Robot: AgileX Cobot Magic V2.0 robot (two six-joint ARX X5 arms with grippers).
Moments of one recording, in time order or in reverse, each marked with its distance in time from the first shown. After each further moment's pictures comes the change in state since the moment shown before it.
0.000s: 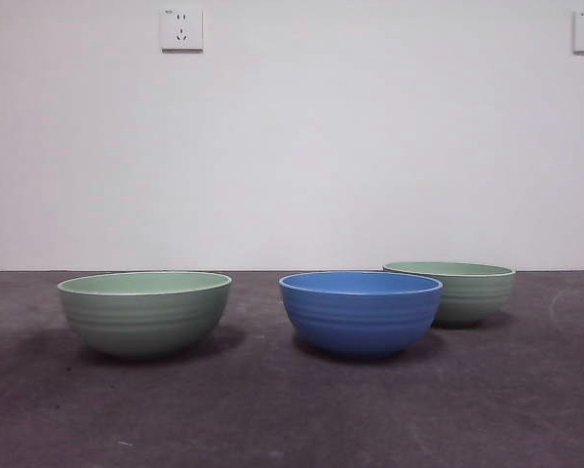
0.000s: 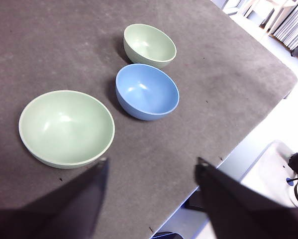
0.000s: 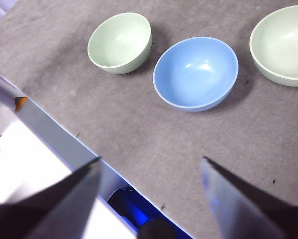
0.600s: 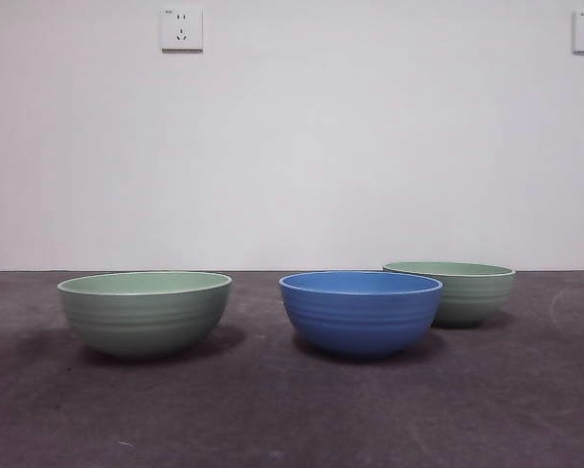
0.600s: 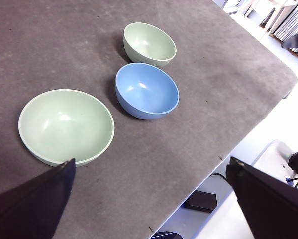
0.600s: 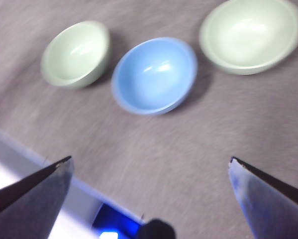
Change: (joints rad) left arm 0.000 0.000 0.000 -0.001 -0.001 -0.002; right arm 0.000 0.040 0.000 0.069 0.166 0.167
